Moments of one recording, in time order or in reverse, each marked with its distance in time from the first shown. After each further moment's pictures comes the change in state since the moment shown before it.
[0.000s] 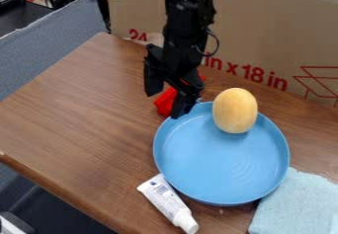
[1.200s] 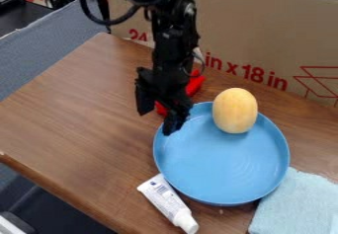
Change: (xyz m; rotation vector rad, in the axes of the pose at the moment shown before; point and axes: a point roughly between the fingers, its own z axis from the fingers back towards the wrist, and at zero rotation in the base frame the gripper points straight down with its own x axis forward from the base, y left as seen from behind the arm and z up) arm -0.004 0.014 -0.013 -0.041 -0.041 0.076
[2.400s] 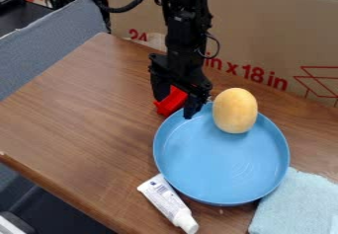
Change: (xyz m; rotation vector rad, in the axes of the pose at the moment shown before) arm 0.022 -0.009 0.005 -0.024 -0.089 0.111
